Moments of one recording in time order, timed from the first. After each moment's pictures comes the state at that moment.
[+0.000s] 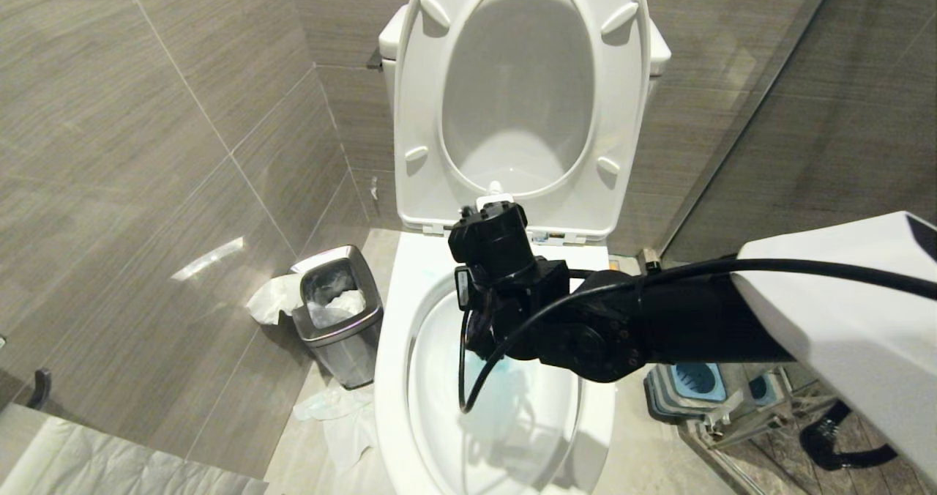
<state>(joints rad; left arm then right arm) 0.00 0.00 0.00 0.01 0.00 0.00 0.83 2.22 -1.59 -0.21 -0.70 0.24</state>
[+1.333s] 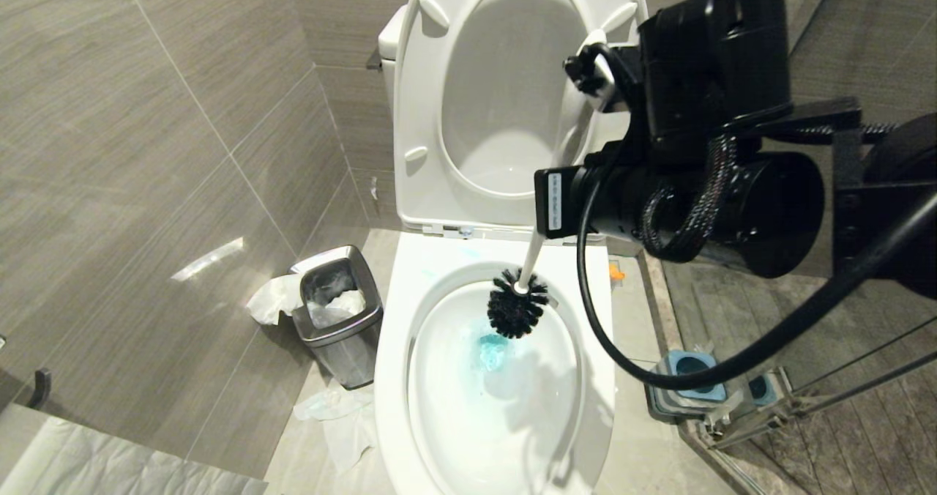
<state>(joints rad) 0.00 0.00 0.00 0.01 0.00 0.00 0.83 1.75 -1.53 0.08 -0.47 0.18</state>
